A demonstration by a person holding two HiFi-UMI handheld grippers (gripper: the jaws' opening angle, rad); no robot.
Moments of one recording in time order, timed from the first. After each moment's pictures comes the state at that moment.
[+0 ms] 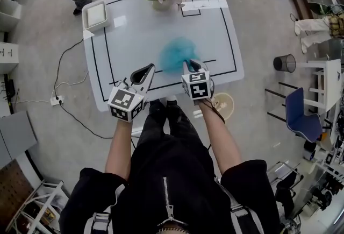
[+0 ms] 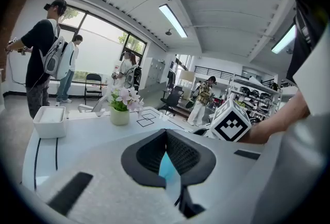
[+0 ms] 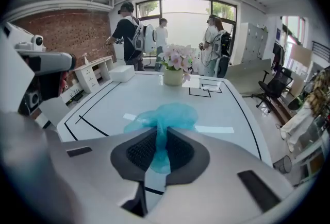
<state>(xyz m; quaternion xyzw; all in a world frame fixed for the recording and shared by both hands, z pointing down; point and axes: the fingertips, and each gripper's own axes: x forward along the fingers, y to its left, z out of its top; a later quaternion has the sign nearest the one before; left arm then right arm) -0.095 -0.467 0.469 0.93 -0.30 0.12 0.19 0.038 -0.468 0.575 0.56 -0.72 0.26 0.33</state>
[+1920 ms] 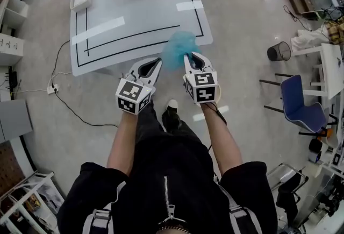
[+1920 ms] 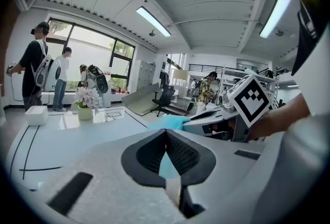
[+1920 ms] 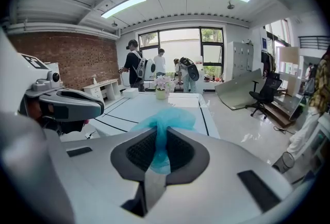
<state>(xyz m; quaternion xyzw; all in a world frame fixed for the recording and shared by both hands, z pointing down) 0.084 -0.250 0.445 0.94 -0.30 0.13 0.14 0.180 -0.262 0.474 0.58 -0.76 0.19 0.21</state>
